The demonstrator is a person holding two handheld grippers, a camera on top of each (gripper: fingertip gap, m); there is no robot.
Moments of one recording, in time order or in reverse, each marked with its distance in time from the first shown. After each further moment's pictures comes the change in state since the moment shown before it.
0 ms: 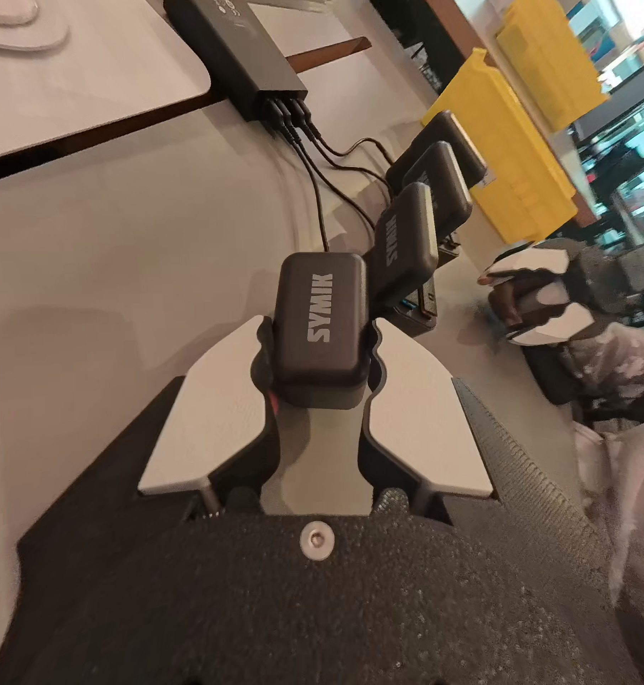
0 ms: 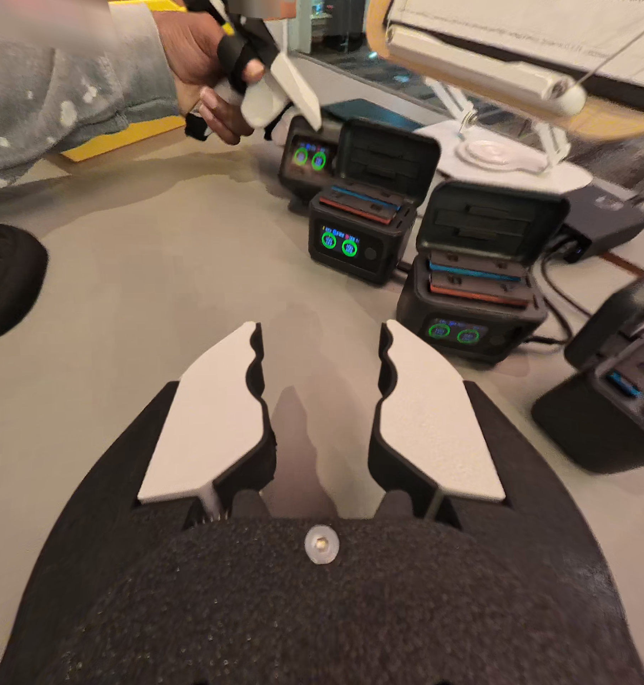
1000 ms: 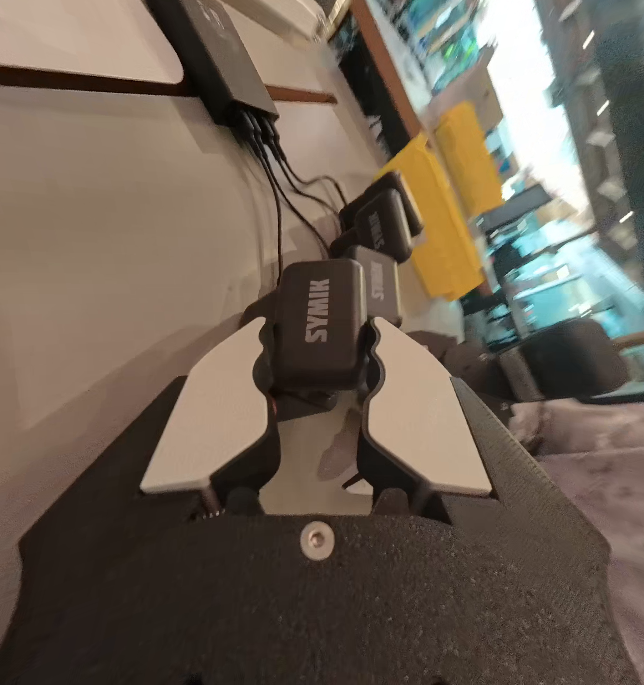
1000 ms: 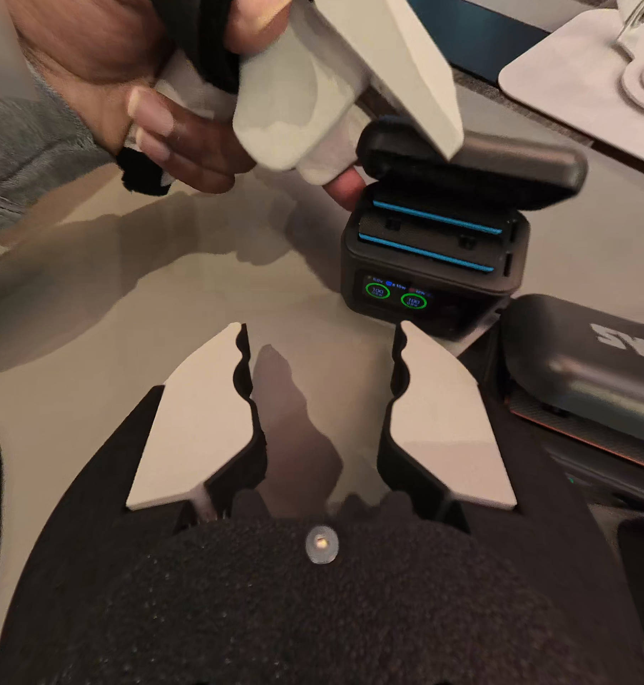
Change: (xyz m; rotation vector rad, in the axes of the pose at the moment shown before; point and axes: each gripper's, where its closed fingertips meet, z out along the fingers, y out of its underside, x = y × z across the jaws) left arm 0.024 -0.007 0.001 0.108 0.131 -0.246; right arm -0.055 -0.024 0.152 -0.232 -0.026 0.134
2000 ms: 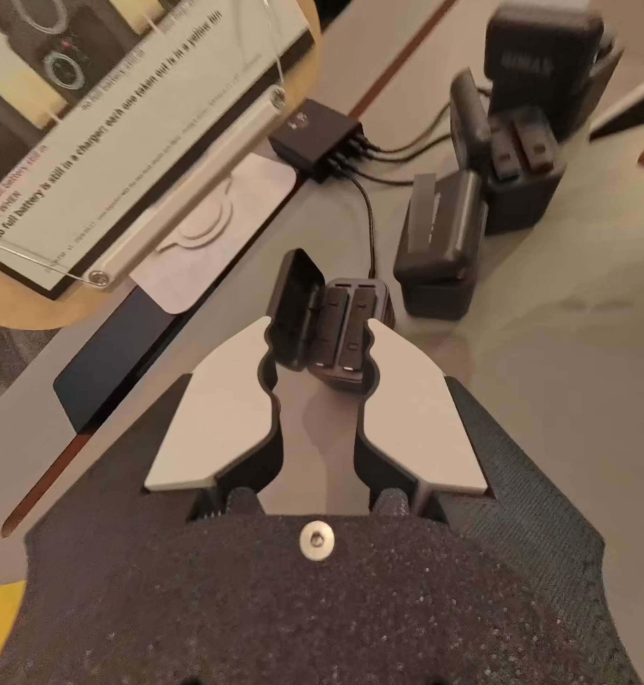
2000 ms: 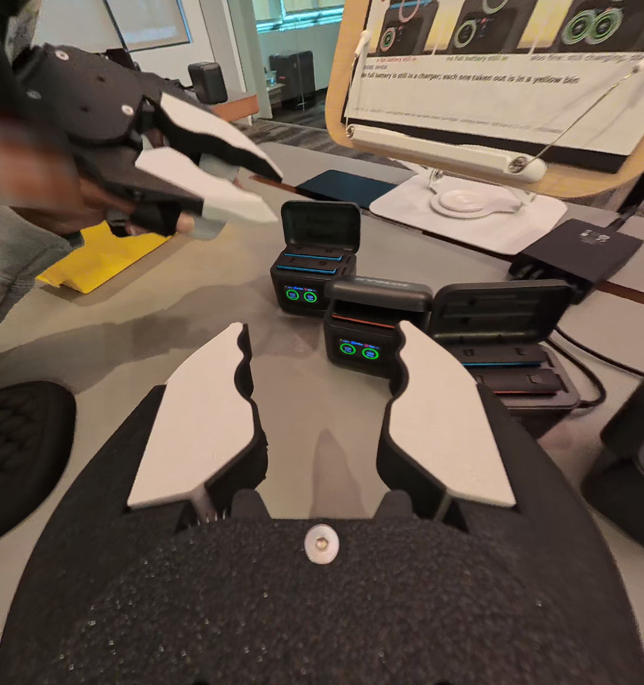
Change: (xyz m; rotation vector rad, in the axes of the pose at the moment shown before) left arm 0.034 0.004 -0.018 -0.059 -0.784 0.913; right arm 0.048 -0.013 -0.132 0.343 0.073 0.057
